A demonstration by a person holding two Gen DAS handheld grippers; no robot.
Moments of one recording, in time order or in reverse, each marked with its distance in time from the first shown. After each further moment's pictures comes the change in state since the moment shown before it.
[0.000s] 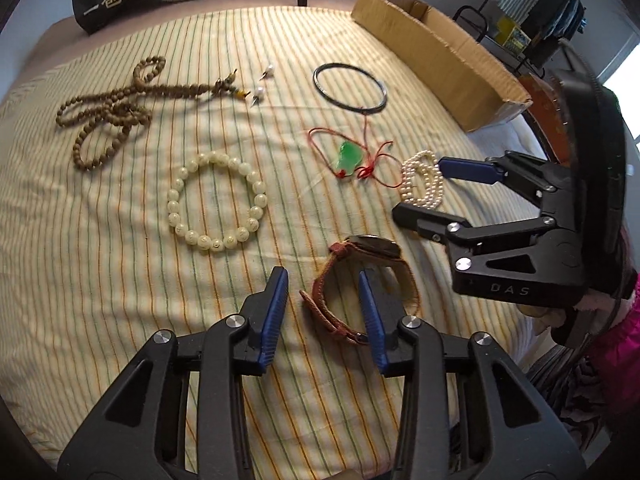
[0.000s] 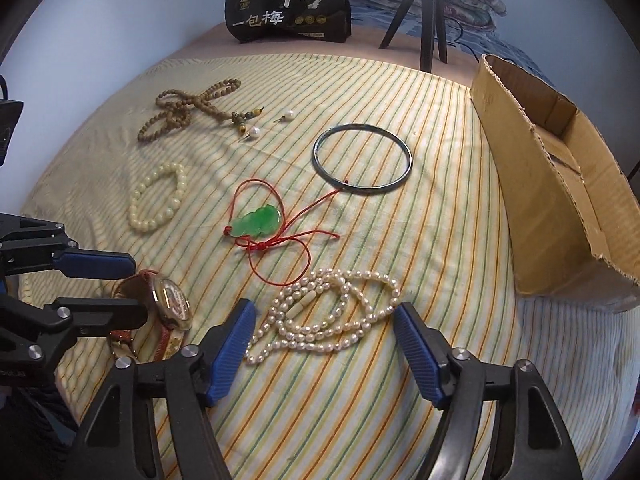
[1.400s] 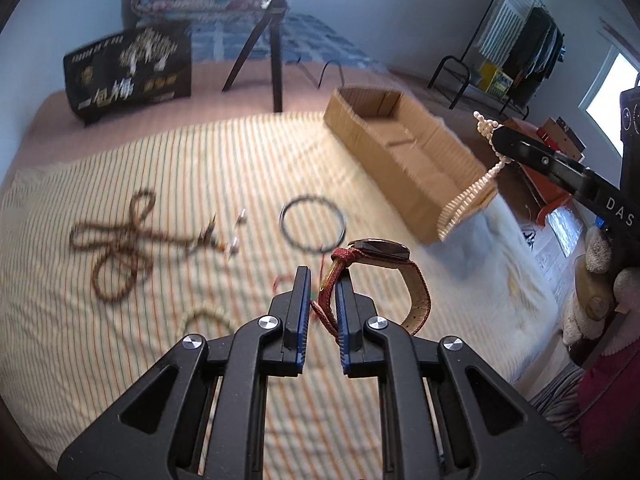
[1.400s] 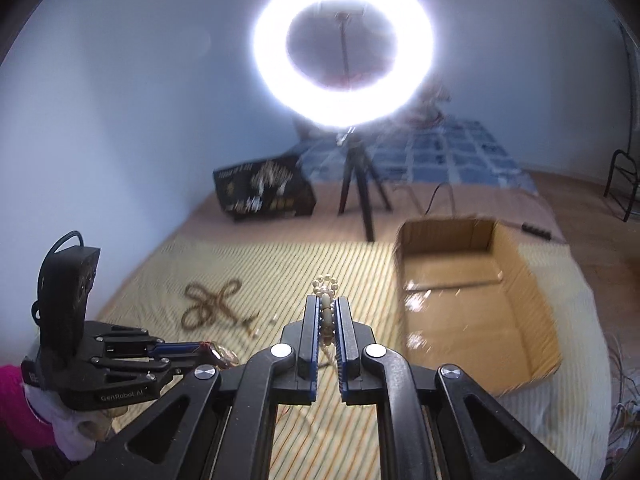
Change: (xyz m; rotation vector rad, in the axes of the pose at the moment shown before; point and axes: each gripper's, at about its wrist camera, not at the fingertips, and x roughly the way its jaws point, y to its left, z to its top) left arm -0.065 -0.041 0.074 0.039 -0.235 -0.009; right arm -0.149 -0.070 0.049 0.189 -0.460 0.063
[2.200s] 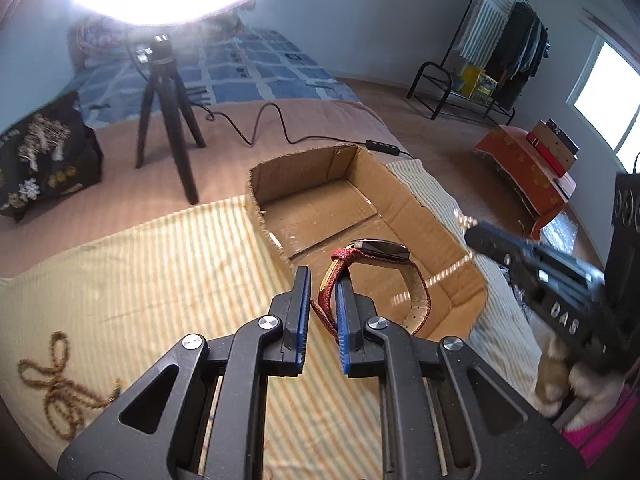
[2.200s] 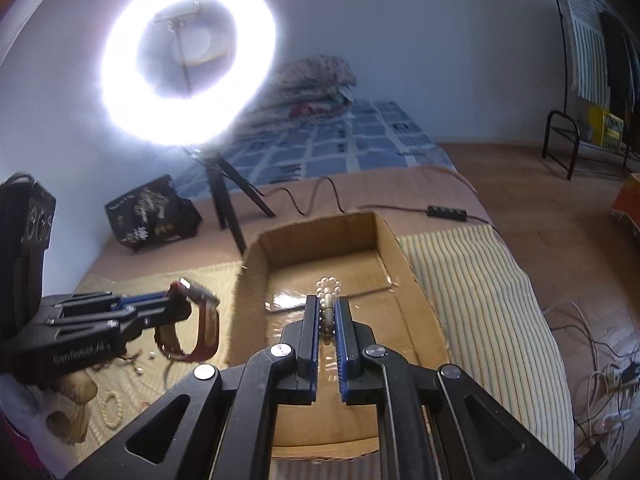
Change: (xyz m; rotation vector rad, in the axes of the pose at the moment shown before) left arm 0.109 -0.076 0.123 0.055 -0.023 -0.043; right arm 0.041 -0.133 0.012 0.169 0.040 -0.215
